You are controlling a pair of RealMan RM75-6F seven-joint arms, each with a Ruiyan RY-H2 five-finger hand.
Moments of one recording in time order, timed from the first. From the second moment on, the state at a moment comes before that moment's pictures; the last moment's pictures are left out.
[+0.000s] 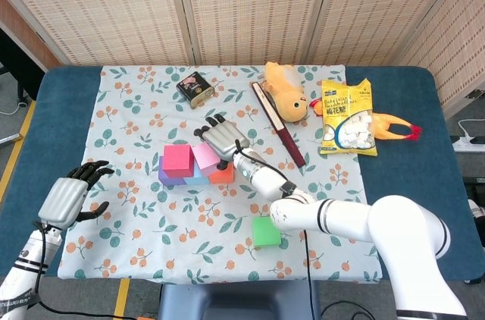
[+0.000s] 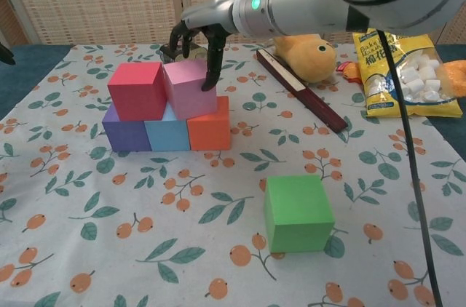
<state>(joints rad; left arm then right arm) -0.37 -1.13 -0.06 -1.63 1.48 1.25 -0.02 1.44 -1.57 0.17 -1.26 -0.52 0.60 -0.49</state>
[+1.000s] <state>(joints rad) -0.36 -1.13 -0.06 -1.63 1.51 1.27 -0.06 1.47 -1.58 0.18 -1.30 -0.32 0.68 -0.53</state>
